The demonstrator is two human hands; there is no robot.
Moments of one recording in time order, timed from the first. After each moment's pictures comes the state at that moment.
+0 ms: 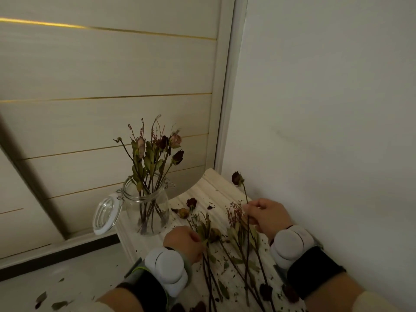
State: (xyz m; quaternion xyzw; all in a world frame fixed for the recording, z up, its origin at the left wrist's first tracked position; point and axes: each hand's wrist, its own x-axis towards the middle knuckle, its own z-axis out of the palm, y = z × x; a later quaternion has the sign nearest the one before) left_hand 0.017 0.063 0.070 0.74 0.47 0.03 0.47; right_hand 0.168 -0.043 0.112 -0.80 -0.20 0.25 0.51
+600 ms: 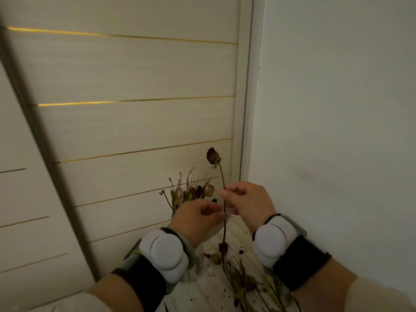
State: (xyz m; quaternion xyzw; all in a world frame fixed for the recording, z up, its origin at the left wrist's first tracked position) left_hand -0.021 0.113 0.216 0.80 0.35 0.23 0.43; right_hand 0.091 0.043 0.233 -0.69 -0.35 0.20 0.60
